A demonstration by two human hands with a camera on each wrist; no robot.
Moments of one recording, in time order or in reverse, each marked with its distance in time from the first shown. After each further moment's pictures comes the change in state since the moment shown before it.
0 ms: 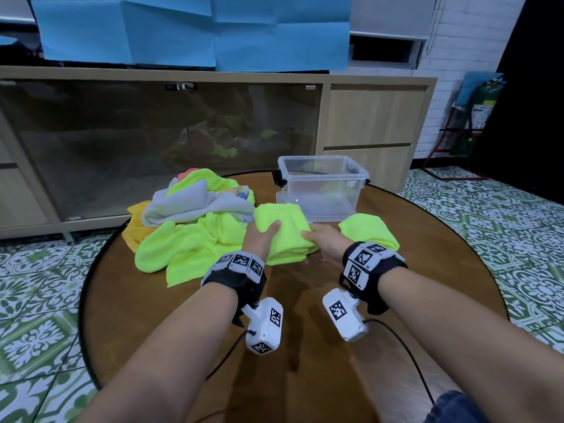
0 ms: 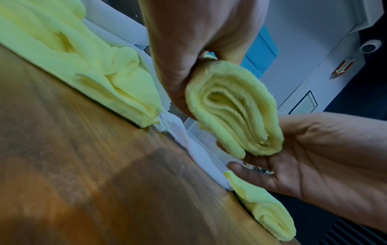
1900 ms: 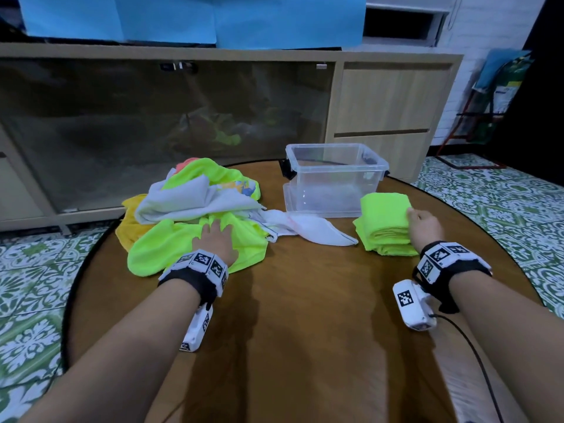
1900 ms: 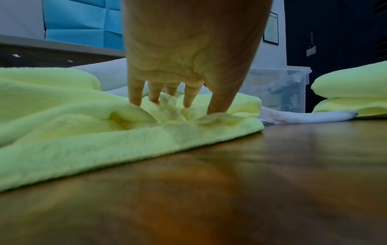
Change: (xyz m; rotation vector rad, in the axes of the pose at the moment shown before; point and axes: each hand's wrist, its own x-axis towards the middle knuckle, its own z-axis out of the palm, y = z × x) left_hand 0.047 -0.023 -0.079 1.528 -0.094 -0.022; right_hand 0.043 0.045 -0.138 -0.358 0.815 0.014
